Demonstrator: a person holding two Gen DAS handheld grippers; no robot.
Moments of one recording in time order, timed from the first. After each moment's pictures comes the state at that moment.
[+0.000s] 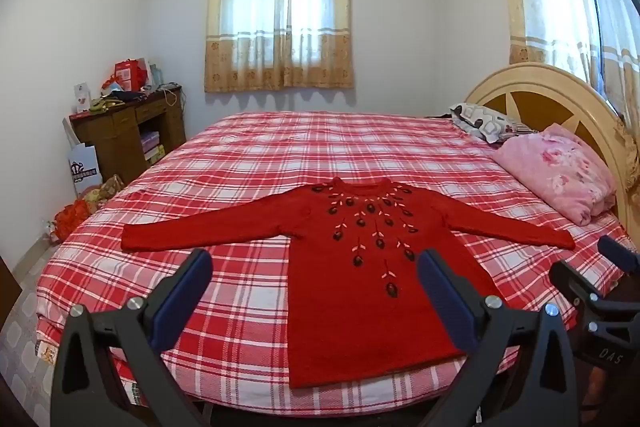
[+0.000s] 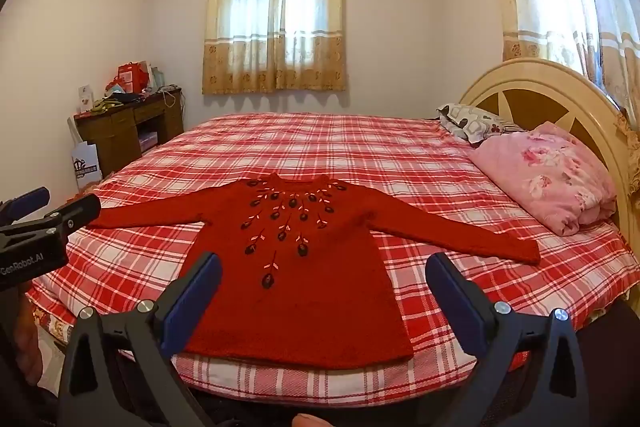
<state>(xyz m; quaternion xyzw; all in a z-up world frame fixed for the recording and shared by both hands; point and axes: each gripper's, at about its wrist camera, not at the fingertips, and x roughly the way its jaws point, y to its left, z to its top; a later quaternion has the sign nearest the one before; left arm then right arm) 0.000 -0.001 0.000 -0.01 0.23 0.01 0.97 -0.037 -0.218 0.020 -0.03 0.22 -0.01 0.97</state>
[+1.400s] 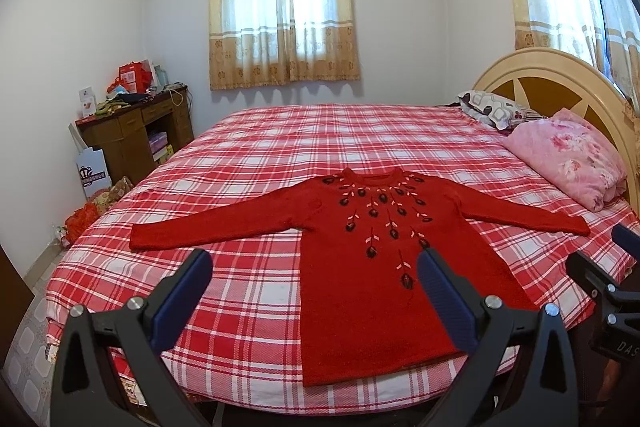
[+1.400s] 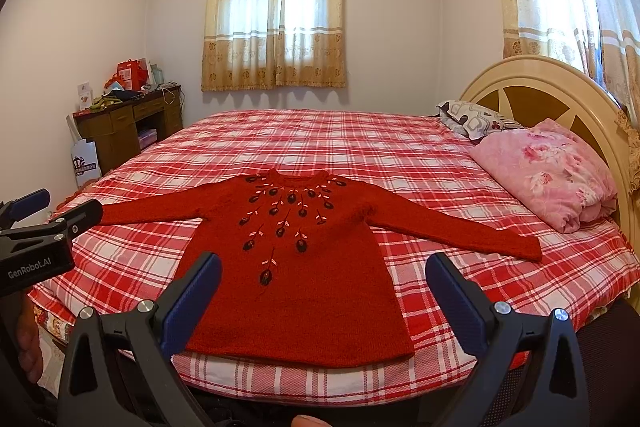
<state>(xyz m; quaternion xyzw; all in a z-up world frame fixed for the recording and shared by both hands) 0.005 -0.002 -0.012 0.01 0.24 0.02 0.97 -0.034 -0.217 0.012 -0.02 0.23 -0.01 0.97</state>
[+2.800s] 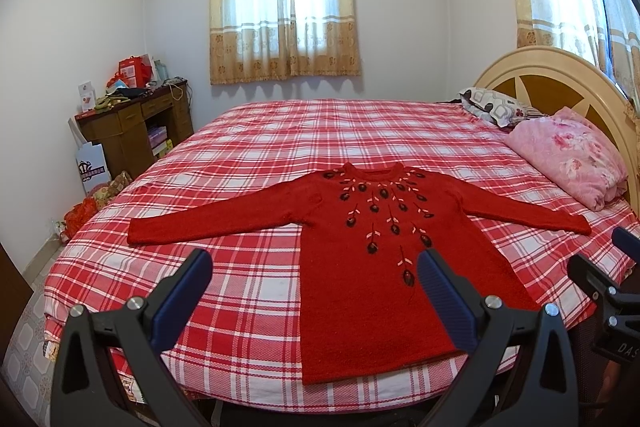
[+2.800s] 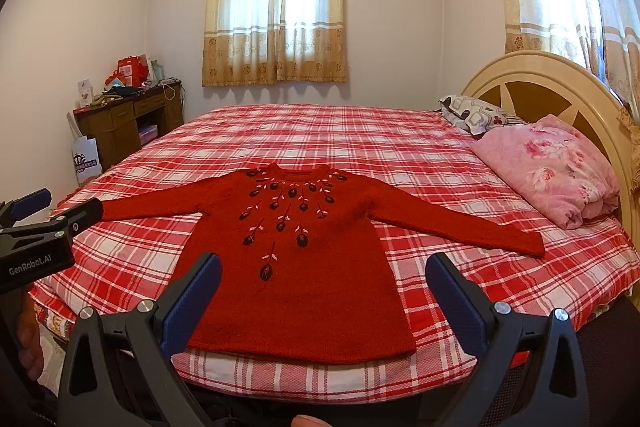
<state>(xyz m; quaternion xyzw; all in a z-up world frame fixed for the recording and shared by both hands) 0.008 0.001 -0.014 0.01 0.25 0.02 0.97 -0.035 -0.217 0.005 -0.02 0.24 -0.01 0.97</state>
